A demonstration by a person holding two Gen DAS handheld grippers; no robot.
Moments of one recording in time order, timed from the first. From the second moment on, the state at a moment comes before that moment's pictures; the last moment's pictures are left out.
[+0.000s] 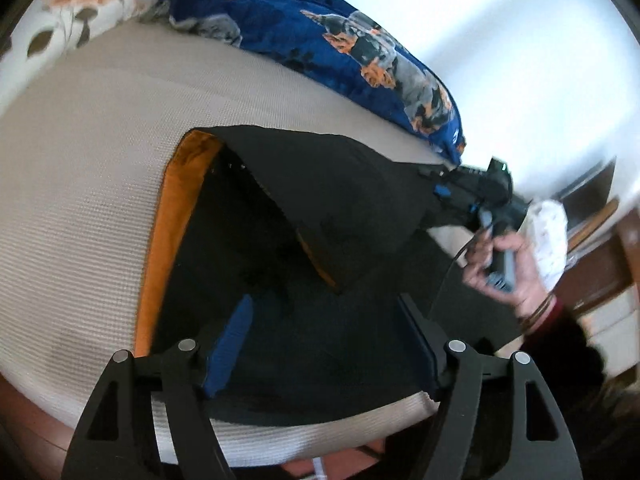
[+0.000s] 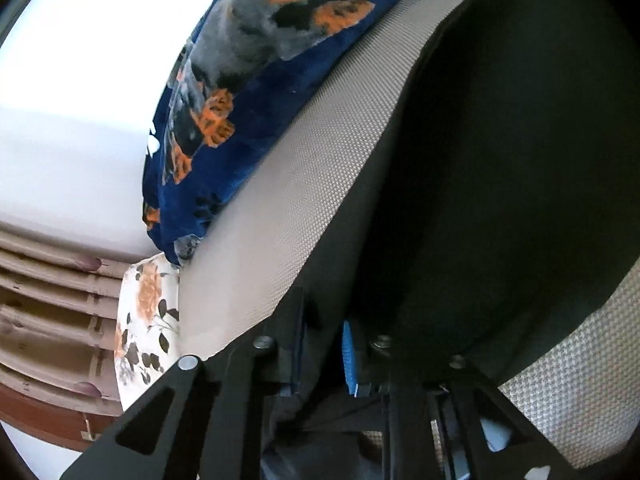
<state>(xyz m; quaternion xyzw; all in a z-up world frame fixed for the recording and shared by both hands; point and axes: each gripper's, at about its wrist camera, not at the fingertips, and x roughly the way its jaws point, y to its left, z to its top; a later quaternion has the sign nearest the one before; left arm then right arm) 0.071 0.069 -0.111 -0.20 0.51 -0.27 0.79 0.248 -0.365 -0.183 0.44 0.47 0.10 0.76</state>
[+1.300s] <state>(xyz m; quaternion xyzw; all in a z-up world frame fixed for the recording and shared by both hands) 0.101 0.094 -0.116 -0.33 0.56 -0.22 0.73 0.166 -0.411 -0.147 0.45 0.41 0.10 0.79</state>
